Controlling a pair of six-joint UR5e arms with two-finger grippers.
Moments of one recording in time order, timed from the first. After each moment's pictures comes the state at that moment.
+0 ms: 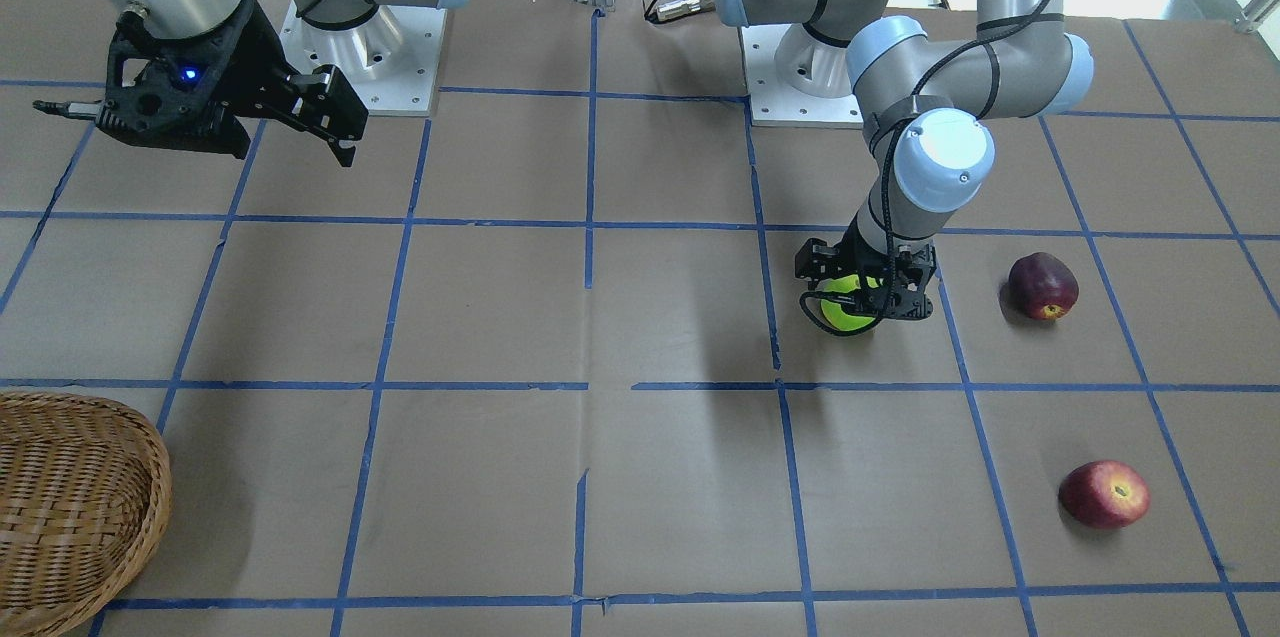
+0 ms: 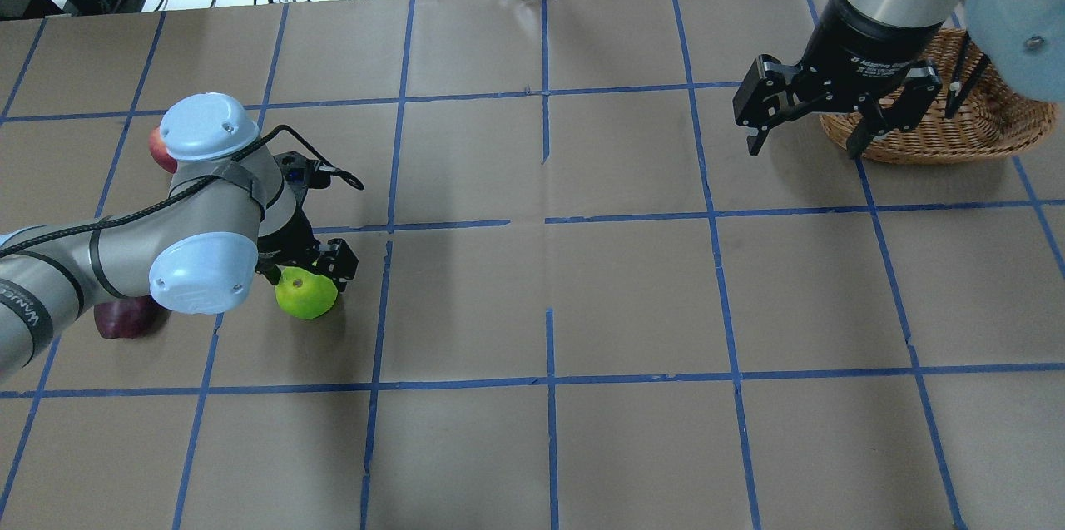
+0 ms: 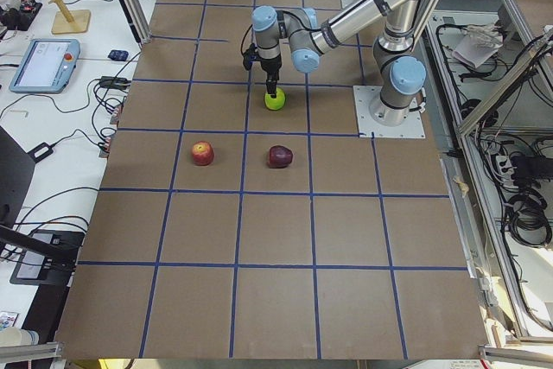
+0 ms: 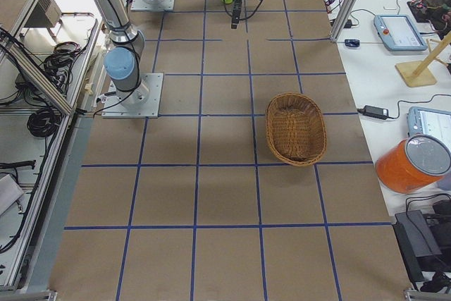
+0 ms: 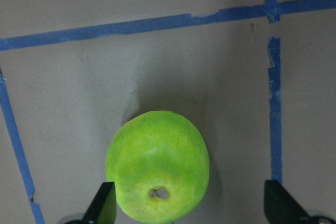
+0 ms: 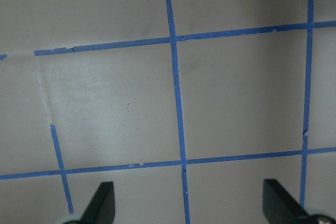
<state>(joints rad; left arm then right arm) -1.43 -1.75 -2.11 -0.99 1.66 0.23 1.54 -1.59 1.60 -1.49 -1.55 0.05</state>
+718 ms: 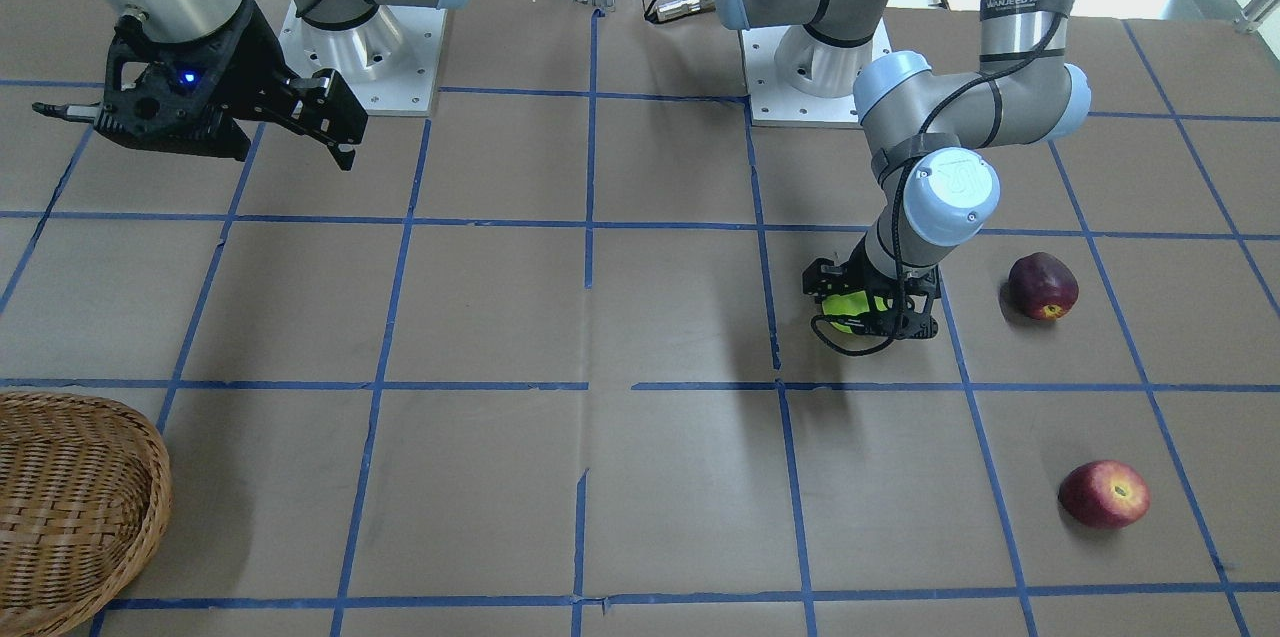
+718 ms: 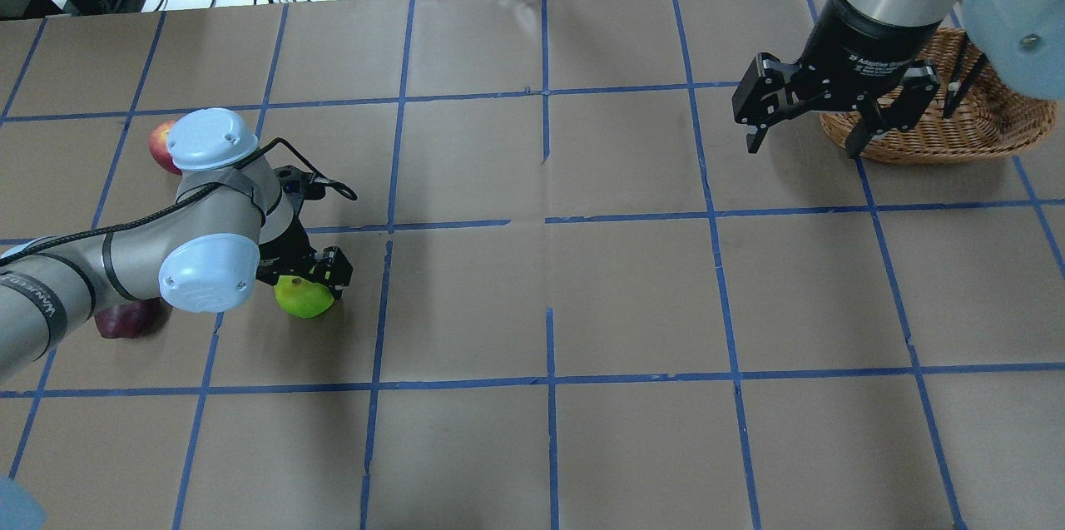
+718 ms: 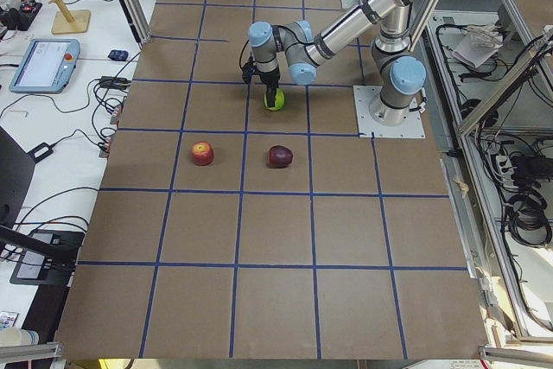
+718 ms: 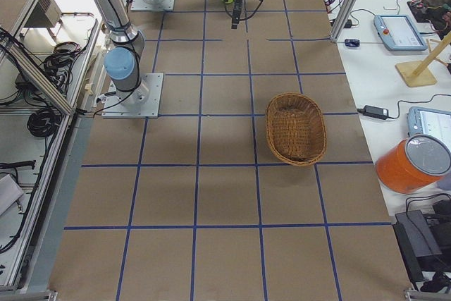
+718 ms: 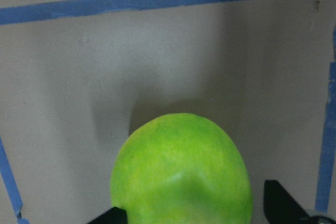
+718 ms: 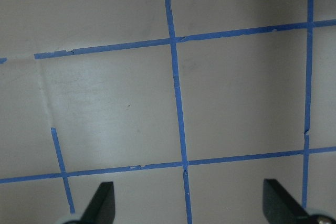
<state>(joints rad) -1.40 -1.82 -2.12 -0.94 1.66 0.24 1.54 -1.59 1.60 -1.50 -1.55 0.07</state>
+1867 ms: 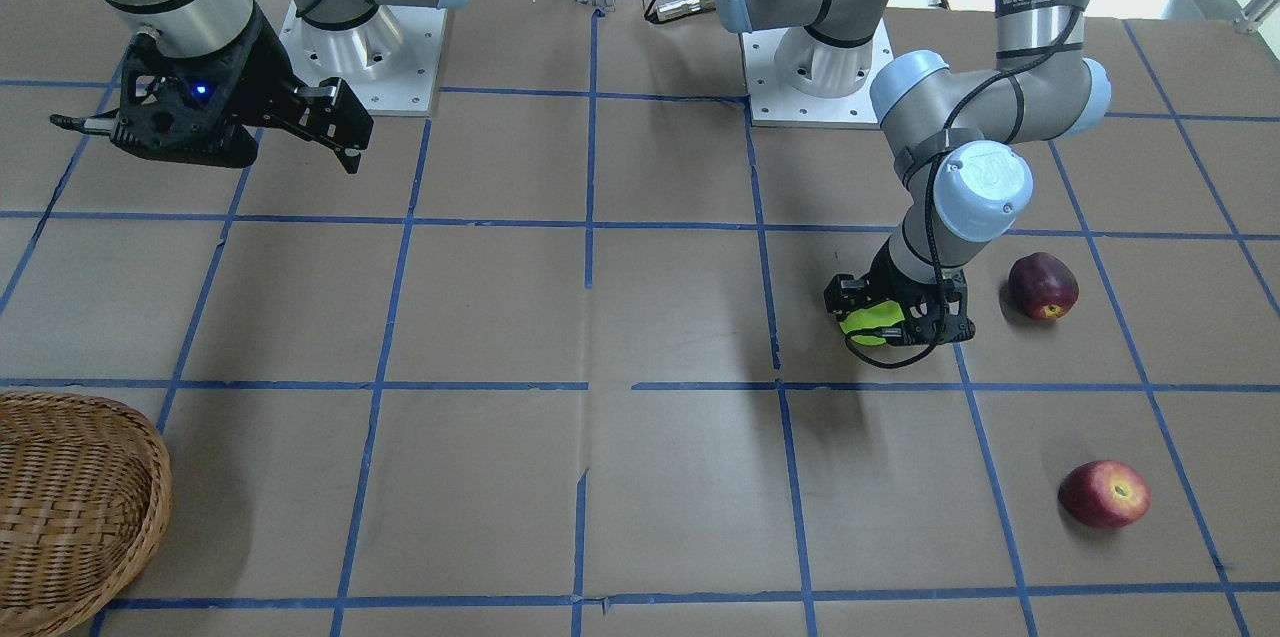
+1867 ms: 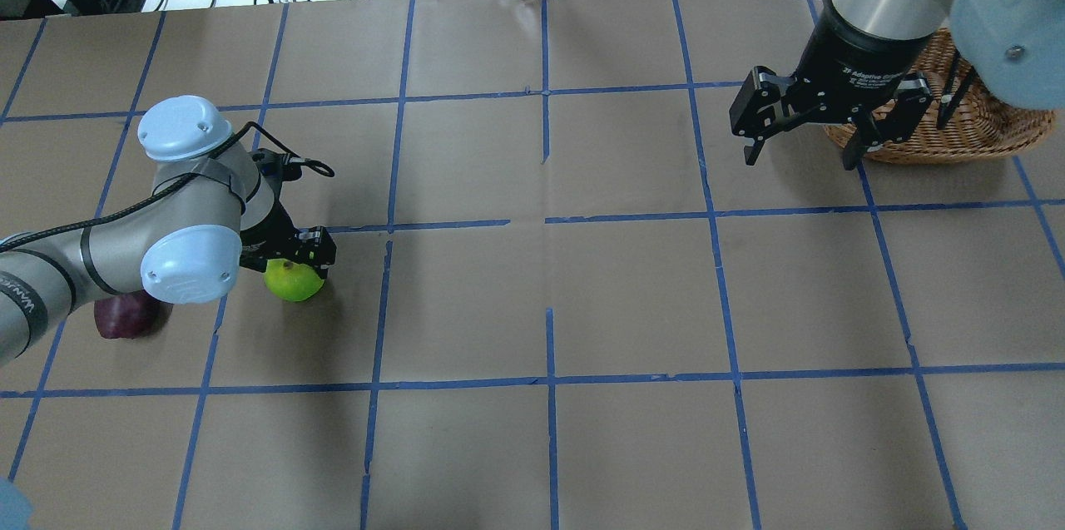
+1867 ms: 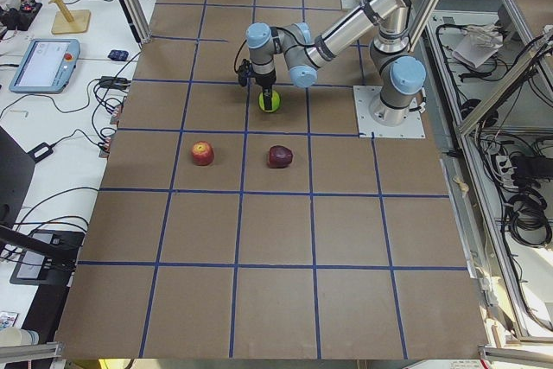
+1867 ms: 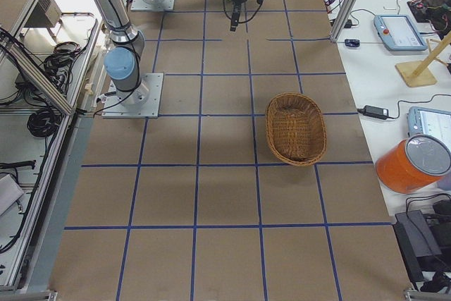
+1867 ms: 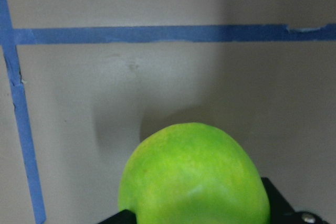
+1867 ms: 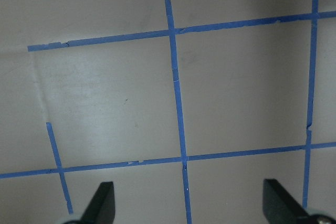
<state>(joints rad) -1.37 -1.80 -2.09 -0.92 1.64 0.09 1.54 -1.59 1.62 -1.50 -1.55 0.06</state>
